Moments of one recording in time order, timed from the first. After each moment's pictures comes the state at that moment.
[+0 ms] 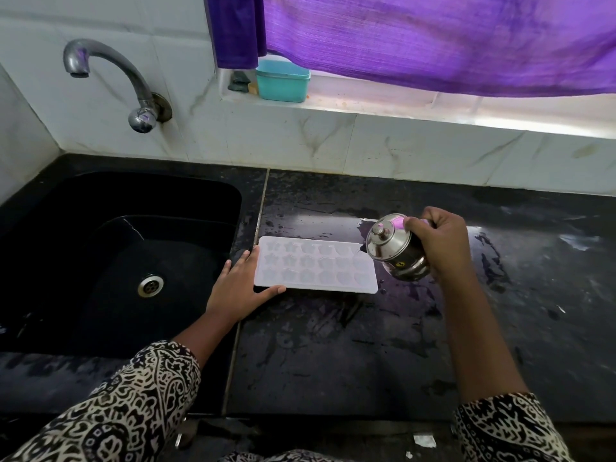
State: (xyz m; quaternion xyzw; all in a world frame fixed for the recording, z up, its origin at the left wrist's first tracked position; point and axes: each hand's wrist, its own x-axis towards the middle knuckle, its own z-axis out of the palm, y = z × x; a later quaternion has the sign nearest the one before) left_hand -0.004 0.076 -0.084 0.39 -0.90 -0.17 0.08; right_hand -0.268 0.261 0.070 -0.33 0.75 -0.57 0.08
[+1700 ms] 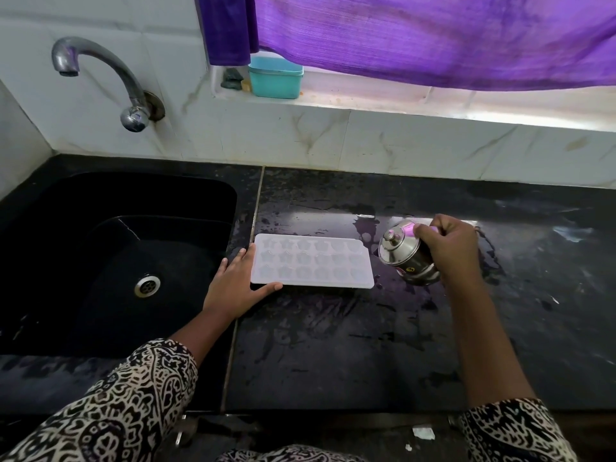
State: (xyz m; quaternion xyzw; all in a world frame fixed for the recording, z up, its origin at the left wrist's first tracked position) left_hand -0.004 0.076 -0.086 0.39 -0.90 -0.17 0.09; right_hand -0.276 0.285 0.058 -0.27 0.79 -0.55 0.06
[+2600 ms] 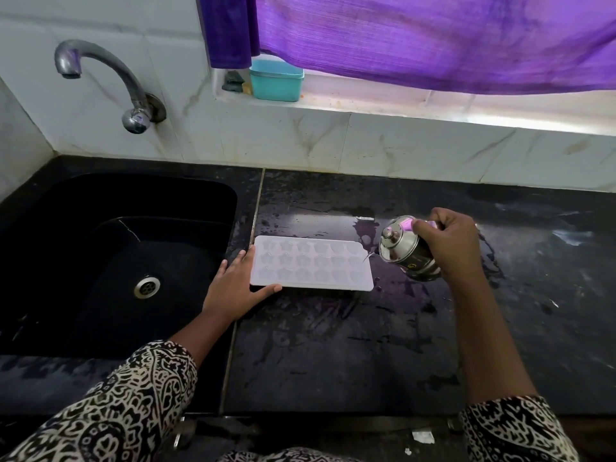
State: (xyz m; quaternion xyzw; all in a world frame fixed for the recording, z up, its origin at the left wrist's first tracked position) left_hand -0.005 0.075 -0.086 0.39 -0.90 -0.17 0.09; right_hand -0.278 0.280 0.070 -0.34 0.79 -0.51 0.02
